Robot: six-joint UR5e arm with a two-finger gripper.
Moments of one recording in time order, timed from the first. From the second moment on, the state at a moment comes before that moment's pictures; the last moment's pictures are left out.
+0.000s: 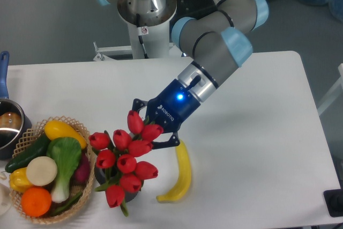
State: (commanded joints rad) arm 2.57 -1.92 -1.59 -0.71 0.33 0.81
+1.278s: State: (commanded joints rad) arm 2.69 -1.92 -1.43 -0.71 0.15 0.60
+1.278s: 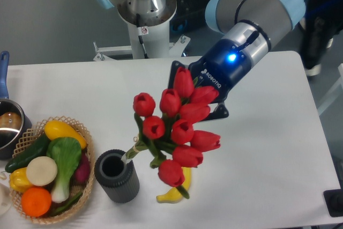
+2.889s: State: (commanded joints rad) arm 2.86 -1.88 -1.53 -0.88 1.06 1.02
